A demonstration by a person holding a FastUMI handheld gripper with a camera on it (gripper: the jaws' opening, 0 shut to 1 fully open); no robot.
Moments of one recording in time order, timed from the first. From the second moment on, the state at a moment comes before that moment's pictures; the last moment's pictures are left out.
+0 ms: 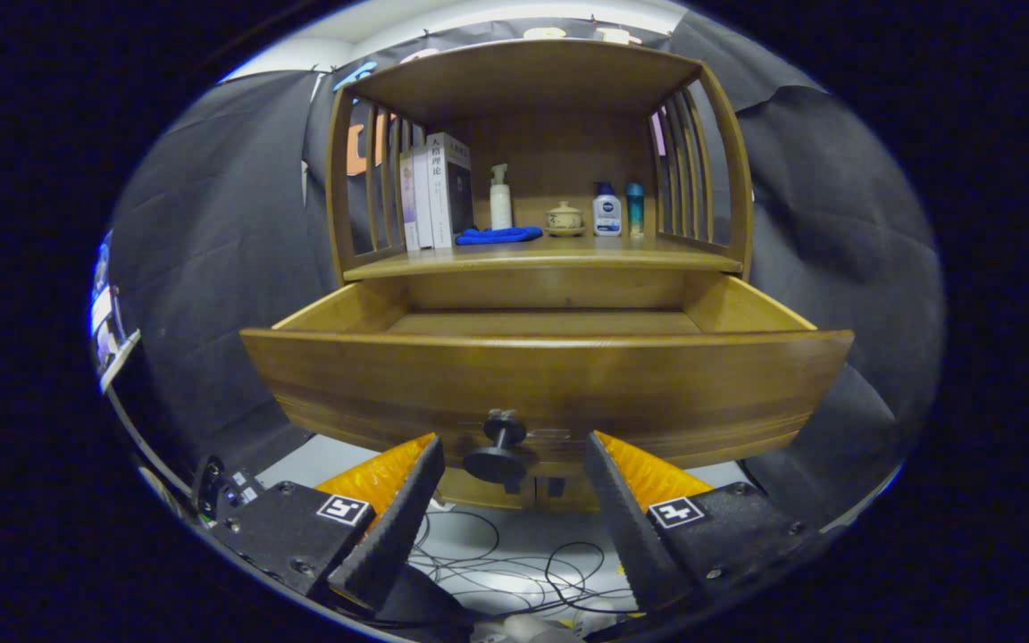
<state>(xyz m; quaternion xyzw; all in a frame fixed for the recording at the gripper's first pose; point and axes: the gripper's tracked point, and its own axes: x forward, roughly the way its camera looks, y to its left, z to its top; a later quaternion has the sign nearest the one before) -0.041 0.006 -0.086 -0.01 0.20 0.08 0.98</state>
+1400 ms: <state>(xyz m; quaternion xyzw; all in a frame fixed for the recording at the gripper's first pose) 0.105 0.028 -0.105 -0.03 0.55 0.02 0.84</state>
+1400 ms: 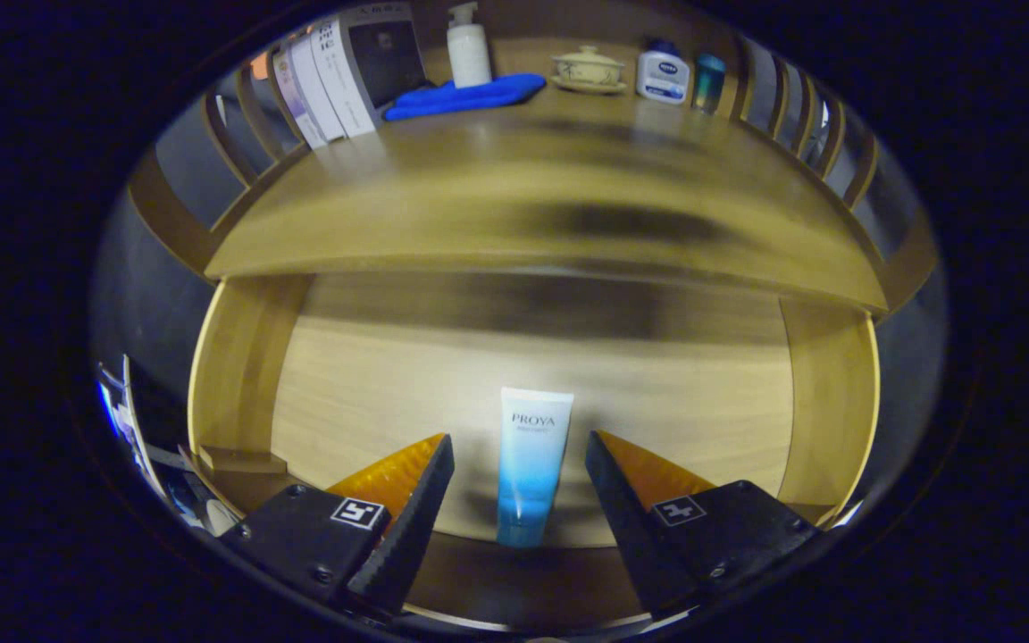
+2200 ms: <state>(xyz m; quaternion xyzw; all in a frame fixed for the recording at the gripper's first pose) 0.085 0.027 -0.102 -0.01 0.56 0.02 0.83</state>
